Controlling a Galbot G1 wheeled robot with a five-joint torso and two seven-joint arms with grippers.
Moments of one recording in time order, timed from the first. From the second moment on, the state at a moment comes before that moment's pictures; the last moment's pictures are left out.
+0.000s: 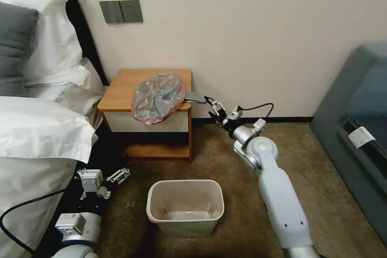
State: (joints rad) left arm 1.77 -1.42 -0.72 -2.23 -0.20 -0.04 0.02; right arm -0.78 1.53 0.39 1.46 1.44 -0.48 0.04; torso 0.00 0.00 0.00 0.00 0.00
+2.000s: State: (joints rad) left arm 1.76 -1.44 -0.71 -2.16 -0.20 -0.12 0.07; right arm -1.09 1.51 0.33 1.82 1.38 -0.40 0.18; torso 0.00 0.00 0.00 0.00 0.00
